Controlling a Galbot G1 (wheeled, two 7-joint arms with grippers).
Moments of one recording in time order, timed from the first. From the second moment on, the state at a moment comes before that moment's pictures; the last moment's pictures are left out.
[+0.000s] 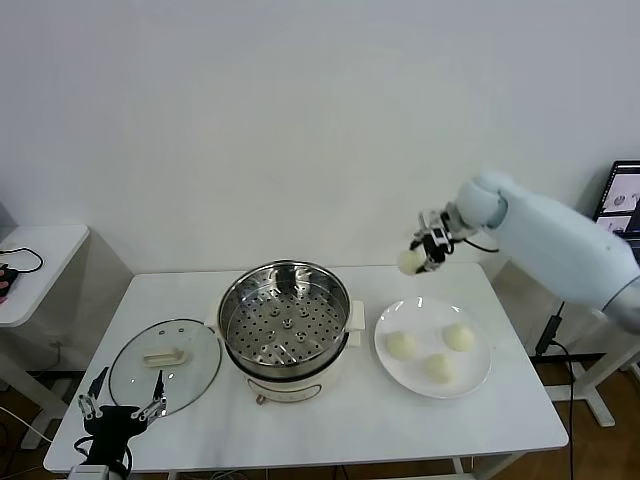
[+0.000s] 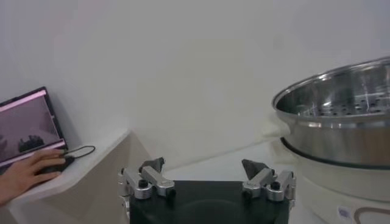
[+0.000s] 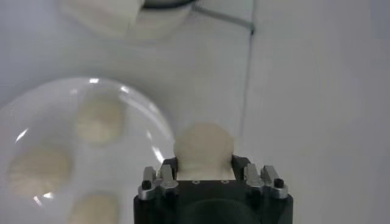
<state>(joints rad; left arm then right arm) 1.82 -1.30 -0.77 -2.22 -0.03 0.11 -0.12 0.38 0.91 -0.91 1.16 0.01 -0.18 -1.08</state>
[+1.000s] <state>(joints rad) 1.81 -1.31 -0.81 -2.21 -0.05 0.12 -0.12 0.48 1.35 -1.21 1.12 -0.02 0.09 -0.97</state>
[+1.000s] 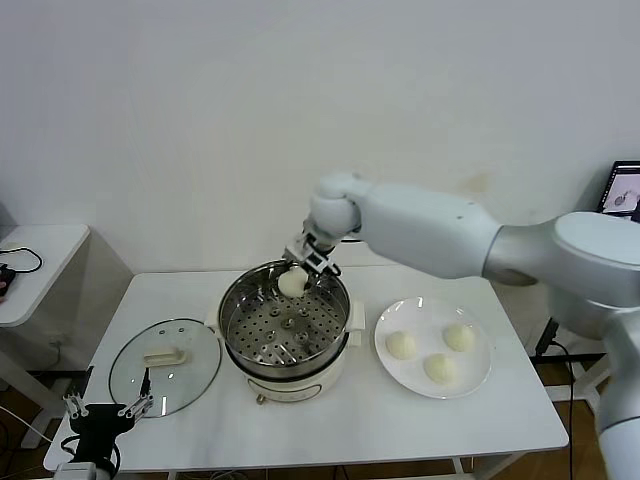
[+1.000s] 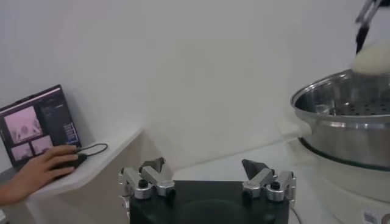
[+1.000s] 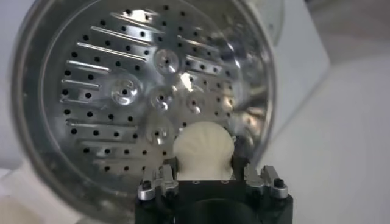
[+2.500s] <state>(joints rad) 1.81 -1.29 -0.81 -2.25 -0.05 0.12 -0.11 0.59 1.13 -1.23 1.29 0.09 -0.04 -1.01</state>
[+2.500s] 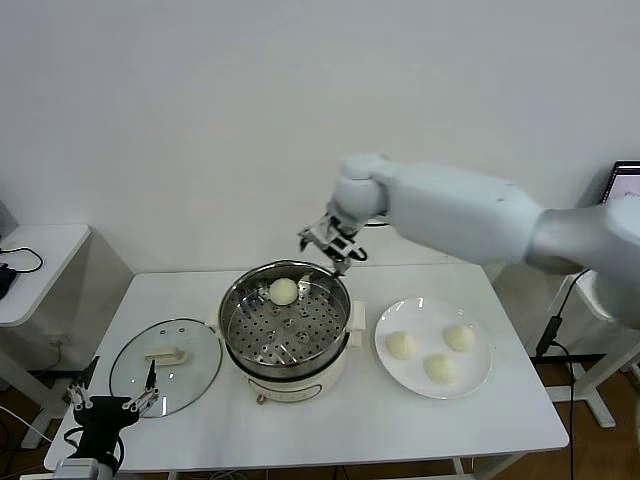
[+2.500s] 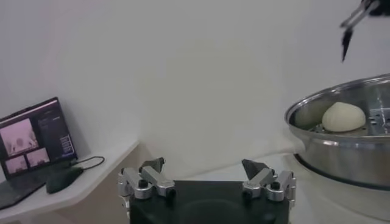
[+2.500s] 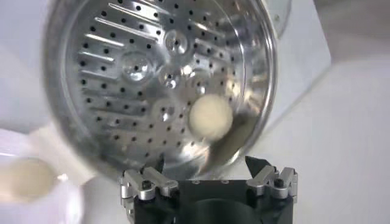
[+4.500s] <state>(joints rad) 1.77 -1.27 -0.79 -2.20 -0.03 0.14 -0.10 0.02 0.92 -0.93 1.16 -0.07 -0.30 -0.99</state>
